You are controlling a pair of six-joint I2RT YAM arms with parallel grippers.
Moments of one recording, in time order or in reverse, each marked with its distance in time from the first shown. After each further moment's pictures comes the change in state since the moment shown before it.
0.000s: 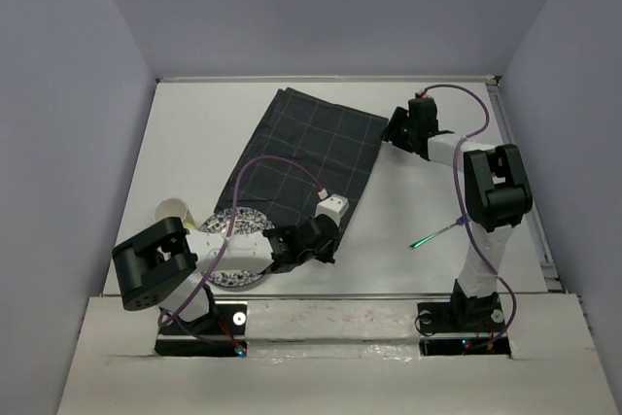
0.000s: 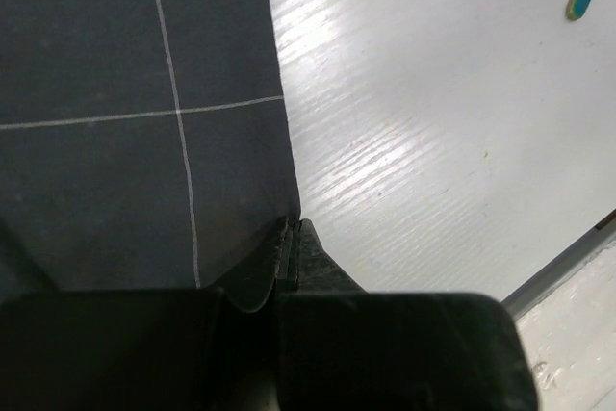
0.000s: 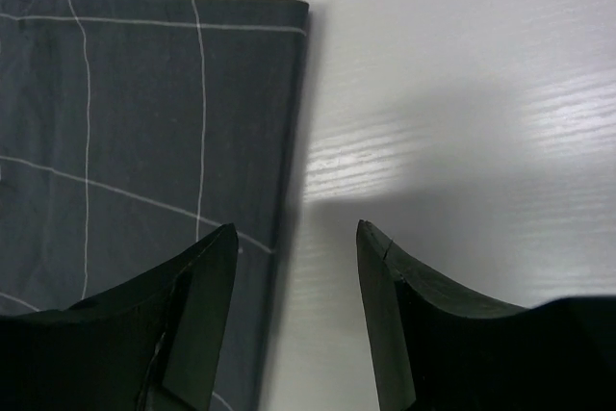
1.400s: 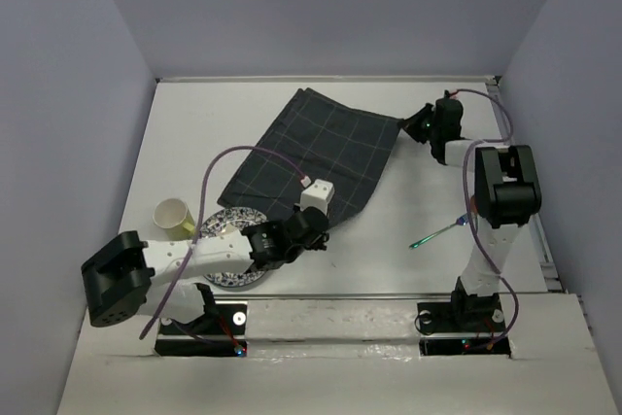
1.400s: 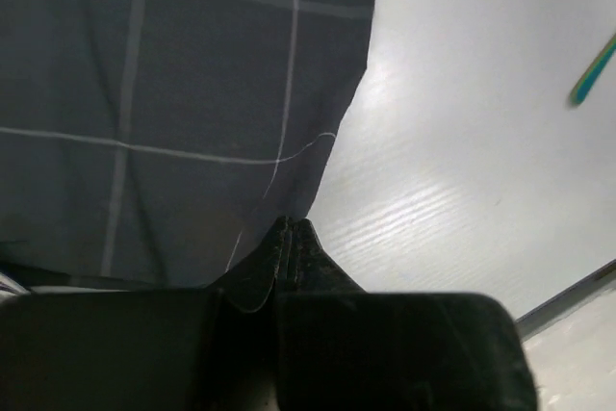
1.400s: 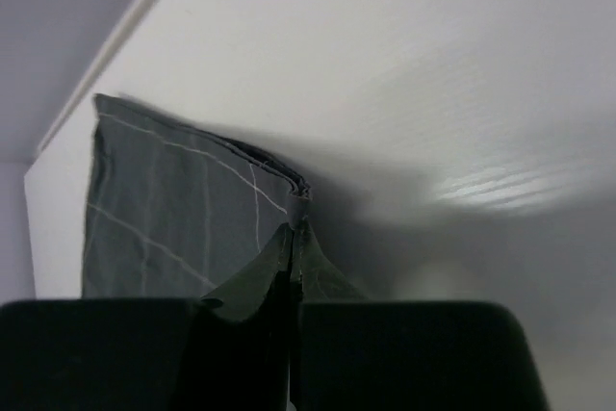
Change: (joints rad) left arm 0.000 -0.155 -0.019 -0.136 -0.162 -0.023; right arm -0.133 0.121 -0.029 0.329 -0.218 0.244
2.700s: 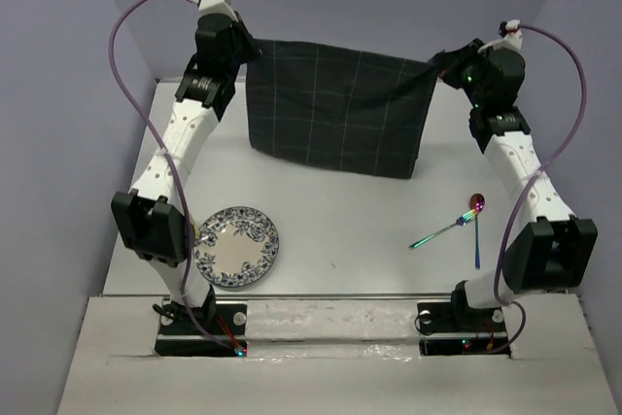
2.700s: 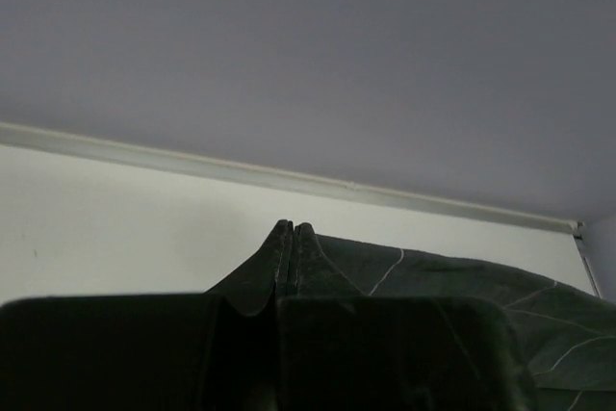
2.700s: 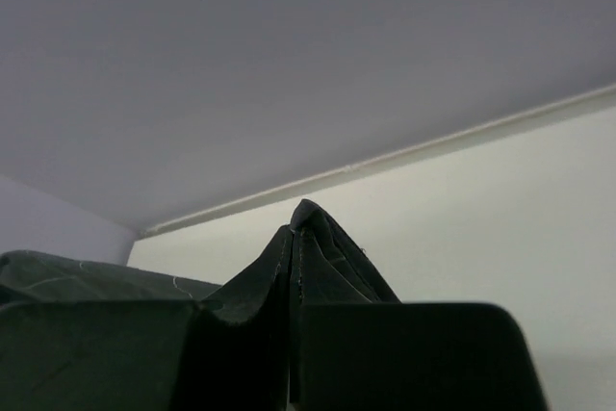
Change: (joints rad) left arm 0.857 0.320 1.063 -0.140 0.227 0.209; right arm -0.018 -0.652 0.080 -0.284 0.131 -0.192
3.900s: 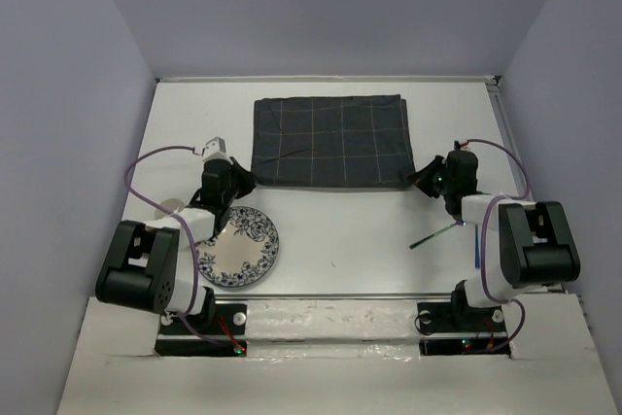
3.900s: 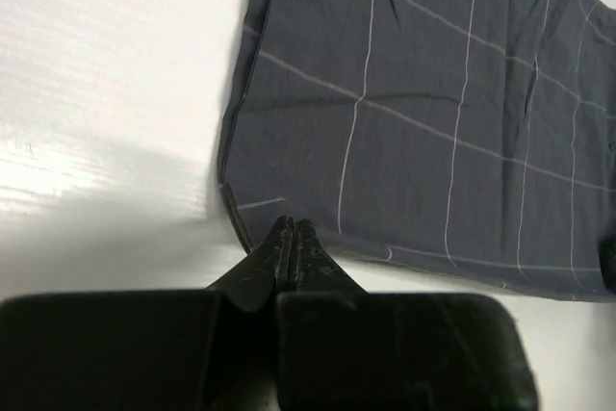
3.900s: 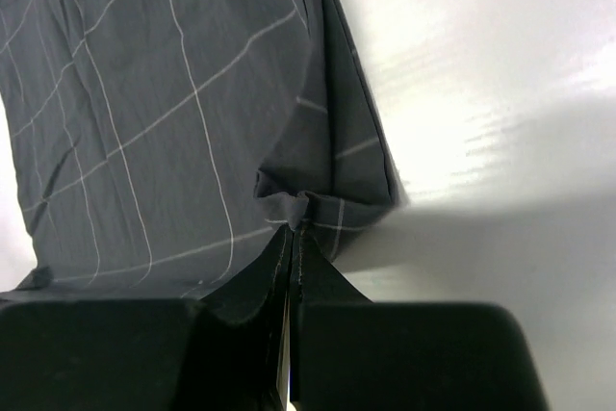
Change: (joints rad) left arm 0.083 -0.223 -1.209 0.652 0.170 -0.258; right arm 0.000 0.105 -0.711 0.269 -0.113 0.112
